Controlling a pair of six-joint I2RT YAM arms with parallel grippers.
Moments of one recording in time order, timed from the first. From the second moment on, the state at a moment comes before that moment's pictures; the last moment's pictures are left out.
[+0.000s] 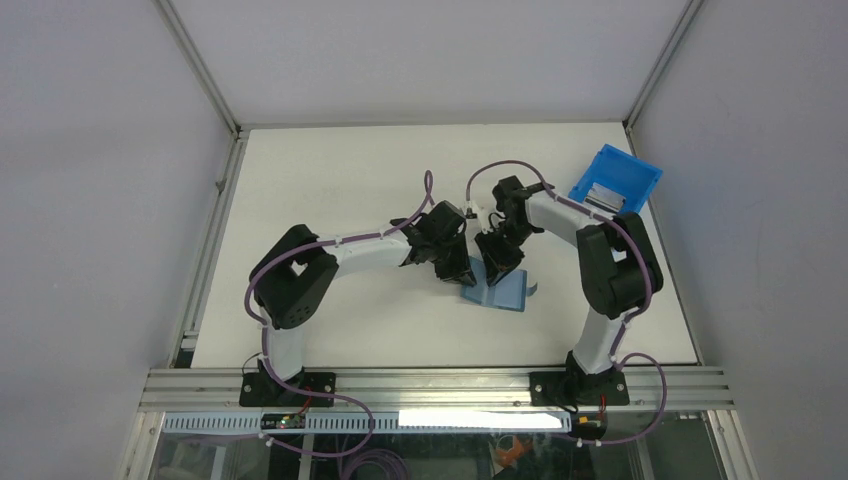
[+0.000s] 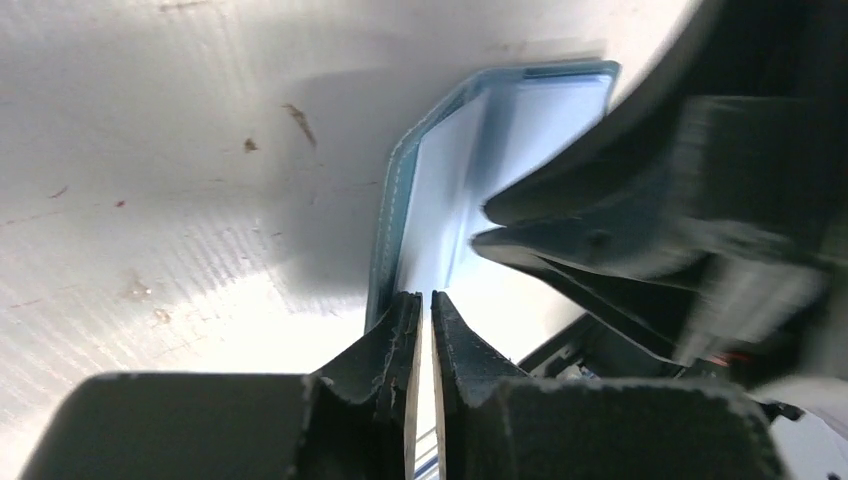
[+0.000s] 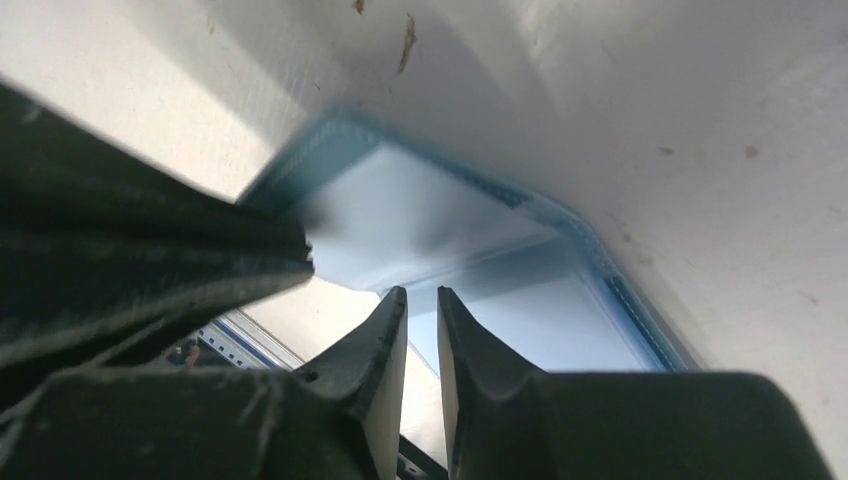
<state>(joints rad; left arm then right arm) -0.88 1.91 1.25 -0.27 0.27 -0.97 0.41 1.82 1.19 -0.93 -0.45 -0.21</state>
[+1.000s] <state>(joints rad) -0.88 1.95 1.16 -0.18 0.32 -1.08 0.36 1.80 1.15 -0.96 -0.13 -0.26</state>
